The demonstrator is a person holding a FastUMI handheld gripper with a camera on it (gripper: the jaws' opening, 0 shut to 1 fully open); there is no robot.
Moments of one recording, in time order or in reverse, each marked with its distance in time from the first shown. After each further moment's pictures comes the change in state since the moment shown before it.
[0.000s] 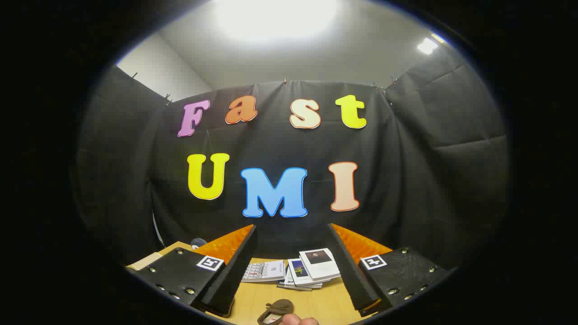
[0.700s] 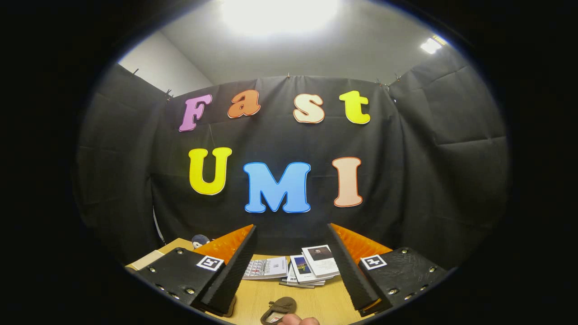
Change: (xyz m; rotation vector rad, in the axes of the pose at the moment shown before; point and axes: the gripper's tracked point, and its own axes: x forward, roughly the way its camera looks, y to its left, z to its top) arm 0.006 0.018 -0.014 -0.003 0.038 0.007
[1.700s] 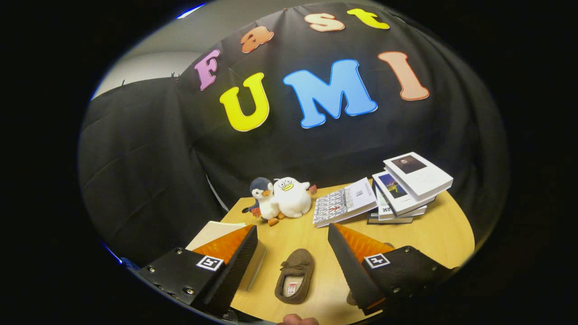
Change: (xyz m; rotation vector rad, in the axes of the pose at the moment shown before) arm 0.046 0.170 -0.225 0.303 0.473 0.381
